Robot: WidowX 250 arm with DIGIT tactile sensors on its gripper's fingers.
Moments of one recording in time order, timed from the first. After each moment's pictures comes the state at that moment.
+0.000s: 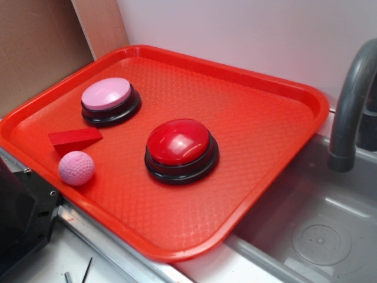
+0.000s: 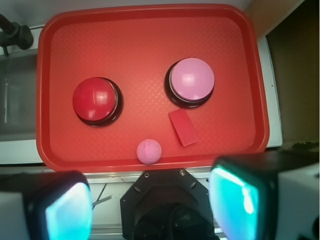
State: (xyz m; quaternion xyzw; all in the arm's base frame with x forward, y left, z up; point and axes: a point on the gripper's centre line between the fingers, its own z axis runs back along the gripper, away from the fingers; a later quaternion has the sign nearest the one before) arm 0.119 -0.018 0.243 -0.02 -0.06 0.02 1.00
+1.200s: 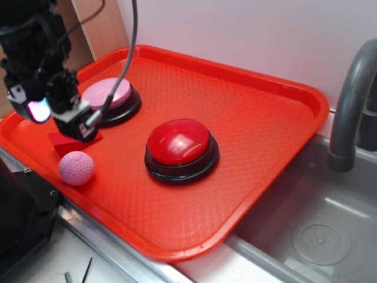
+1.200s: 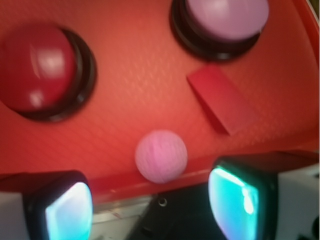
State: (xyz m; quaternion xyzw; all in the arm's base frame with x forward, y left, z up) arm 0.114 -0.034 0.096 0.00 -0.02 0.08 1.00
